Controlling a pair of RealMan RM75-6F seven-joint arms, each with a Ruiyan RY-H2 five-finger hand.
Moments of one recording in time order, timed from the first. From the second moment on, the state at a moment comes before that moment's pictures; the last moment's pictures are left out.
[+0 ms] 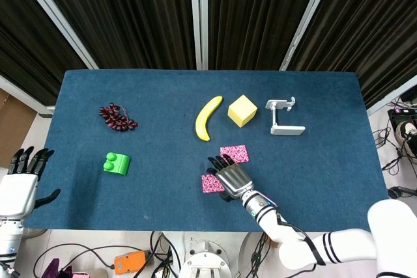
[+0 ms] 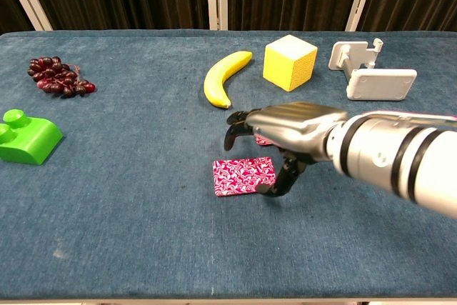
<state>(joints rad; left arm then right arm) -0.05 -1.18 -0.02 -1.54 1.53 1.54 0.13 0.85 -1.67 0.05 -1.79 -0.81 1.02 -0.71</state>
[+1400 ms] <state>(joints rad) -0.04 -1.19 -0.02 -1.52 1.53 1.54 0.11 0.84 -1.75 0.05 -1.72 -0.80 1.08 -0.76</state>
